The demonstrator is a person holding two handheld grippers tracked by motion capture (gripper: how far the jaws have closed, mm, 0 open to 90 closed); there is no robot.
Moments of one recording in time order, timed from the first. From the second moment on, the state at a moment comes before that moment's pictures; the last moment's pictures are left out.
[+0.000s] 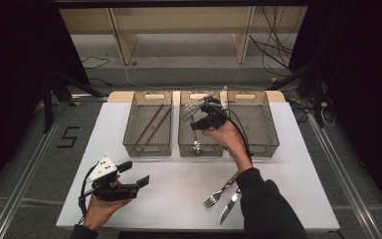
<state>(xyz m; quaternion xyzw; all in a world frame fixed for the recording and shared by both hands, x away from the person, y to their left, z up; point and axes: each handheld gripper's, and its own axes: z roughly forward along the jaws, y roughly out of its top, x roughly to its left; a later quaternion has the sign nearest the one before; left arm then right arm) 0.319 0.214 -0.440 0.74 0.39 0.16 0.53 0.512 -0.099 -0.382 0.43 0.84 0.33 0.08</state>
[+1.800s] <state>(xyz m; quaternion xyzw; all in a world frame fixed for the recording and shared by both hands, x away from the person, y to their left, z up) 0.320 0.212 -0.440 0.74 0.39 0.16 0.52 0.392 -0.206 -0.401 0.39 0.83 0.38 0.09</state>
